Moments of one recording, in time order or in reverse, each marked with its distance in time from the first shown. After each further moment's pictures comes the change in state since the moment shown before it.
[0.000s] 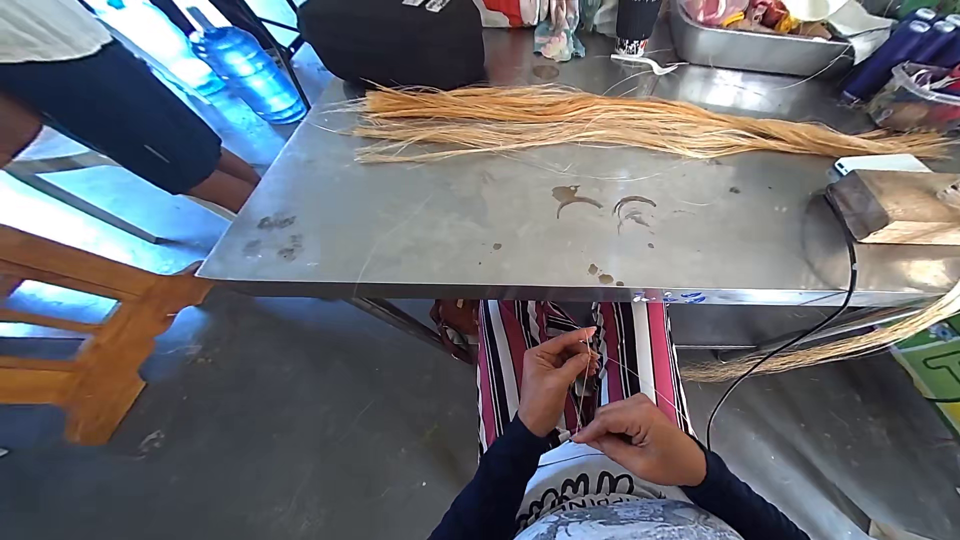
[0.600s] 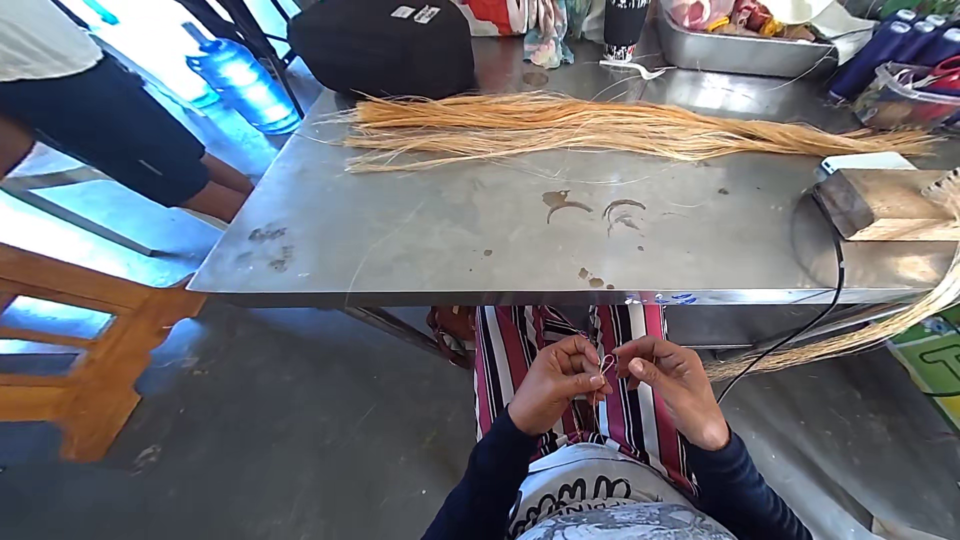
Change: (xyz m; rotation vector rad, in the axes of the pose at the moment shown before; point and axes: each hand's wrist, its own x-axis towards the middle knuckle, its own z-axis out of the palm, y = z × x) left_hand 0.009 0.014 -0.005 -0.195 -0.408 -0.260; right_hand 0.003 -0.005 -0.036 0.160 0.563 0.279
